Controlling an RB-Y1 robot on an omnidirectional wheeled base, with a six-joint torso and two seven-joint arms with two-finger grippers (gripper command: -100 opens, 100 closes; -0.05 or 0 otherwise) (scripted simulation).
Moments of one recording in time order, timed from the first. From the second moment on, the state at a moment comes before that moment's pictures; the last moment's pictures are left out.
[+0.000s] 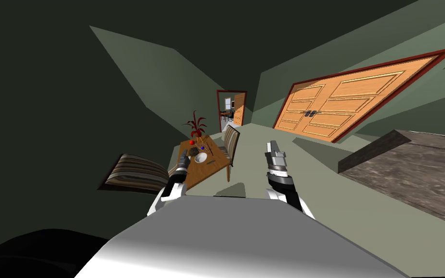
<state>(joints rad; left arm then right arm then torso) 0.40 0.18 0.14 -1.96 0.15 -0.12 -0.04 0.52 0.00 0.04 -2.20 0.07 -0.57 0.12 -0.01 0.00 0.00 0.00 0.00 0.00</state>
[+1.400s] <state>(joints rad) 0.23 0.26 0.22 -1.64 0.28 0.22 0.09 0.52 0.00 0.04 -2.20 0.07 -0.57 0.12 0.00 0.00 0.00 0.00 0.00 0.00</state>
